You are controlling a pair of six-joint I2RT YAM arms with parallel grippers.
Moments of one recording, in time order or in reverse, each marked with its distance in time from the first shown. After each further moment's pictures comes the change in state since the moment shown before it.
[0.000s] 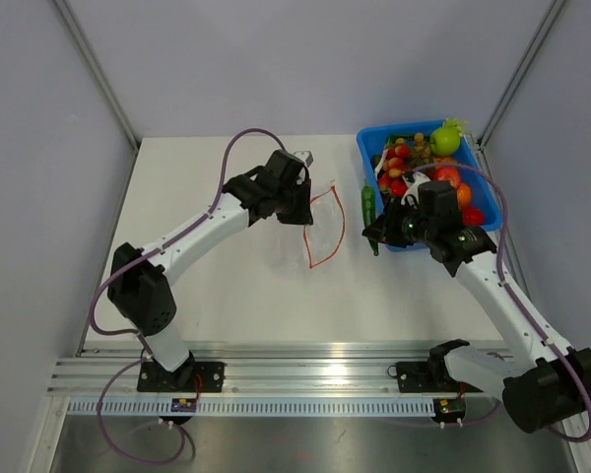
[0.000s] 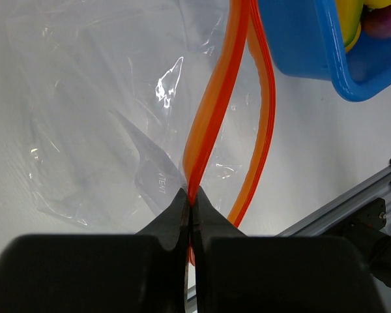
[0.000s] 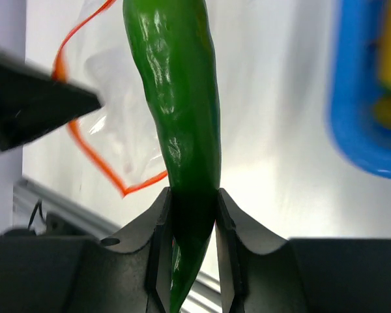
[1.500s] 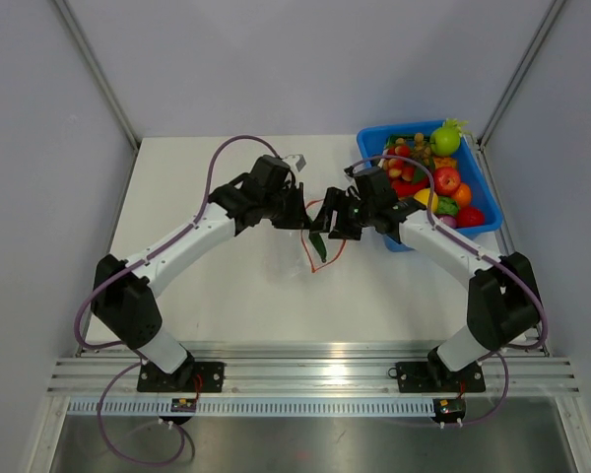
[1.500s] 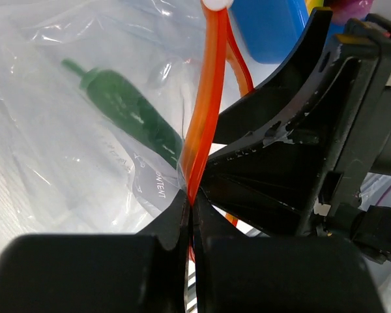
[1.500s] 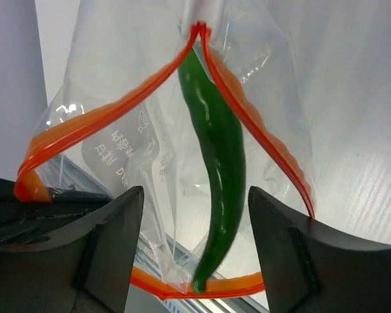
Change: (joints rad) left arm 0.029 -0.106 -0.137 0.097 0.105 -0.003; right arm 0.253 0.492 0.183 0.180 -0.095 0.157
